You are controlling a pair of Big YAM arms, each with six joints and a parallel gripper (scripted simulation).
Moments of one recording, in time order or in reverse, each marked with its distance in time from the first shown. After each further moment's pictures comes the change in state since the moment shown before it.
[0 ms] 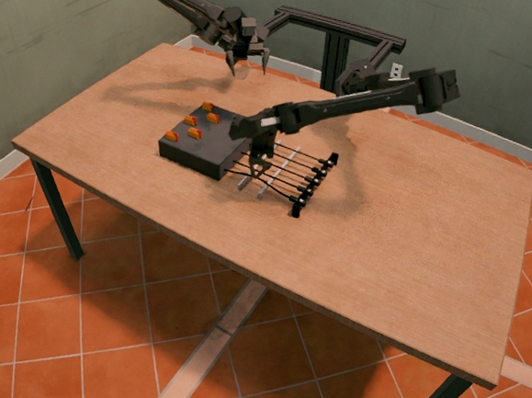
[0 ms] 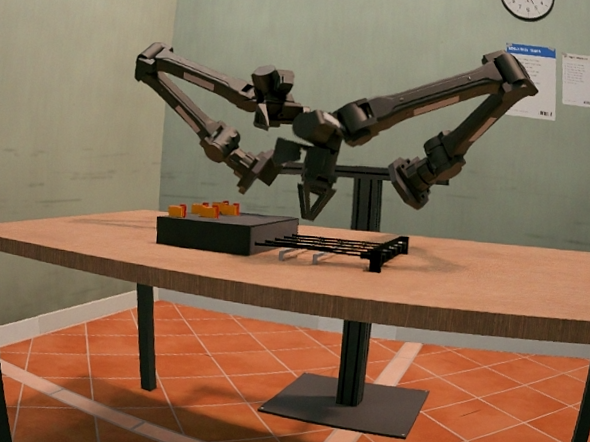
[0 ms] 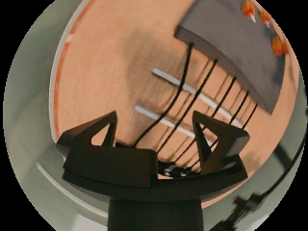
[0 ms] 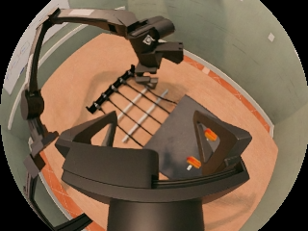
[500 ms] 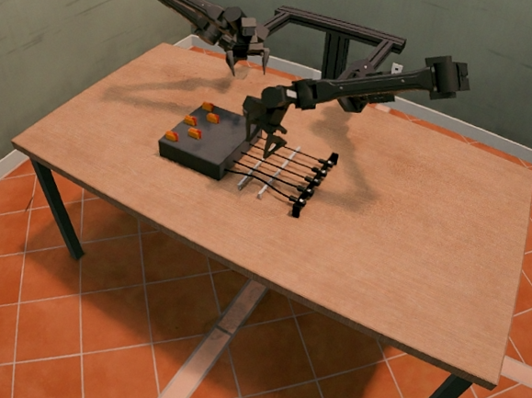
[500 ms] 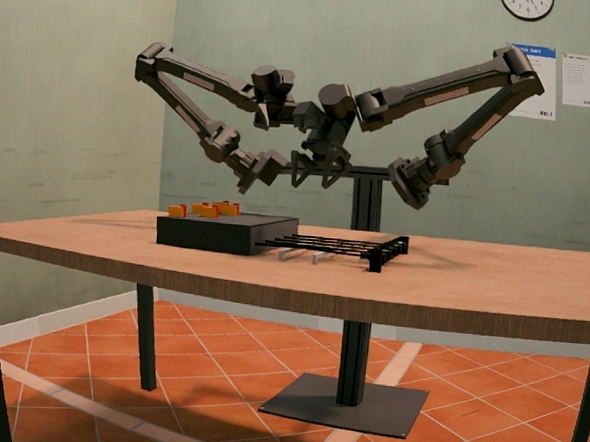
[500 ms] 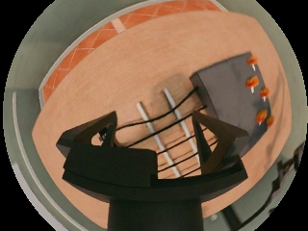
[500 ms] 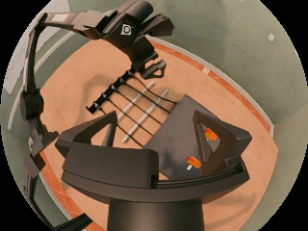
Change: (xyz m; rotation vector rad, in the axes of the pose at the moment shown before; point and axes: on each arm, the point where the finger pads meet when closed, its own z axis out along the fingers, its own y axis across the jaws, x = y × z) left arm -0.014 -0.003 -0.065 -0.190 -0.265 -0.575; right arm 0.000 0.000 0.000 0.000 0.000 0.000
